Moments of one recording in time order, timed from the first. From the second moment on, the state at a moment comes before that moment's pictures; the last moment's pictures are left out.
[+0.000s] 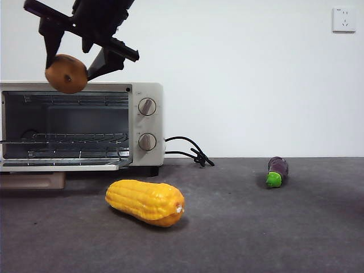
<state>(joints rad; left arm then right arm) -0.08 0.53 1.35 -1.32 0.24 0.04 0.88 2.21 2.12 -0.47 0.04 0.24</state>
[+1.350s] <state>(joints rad) -0.19 0.59 1.35 -1.32 0.13 0.05 0.80 2.40 2.12 -0.21 0.18 0.24</state>
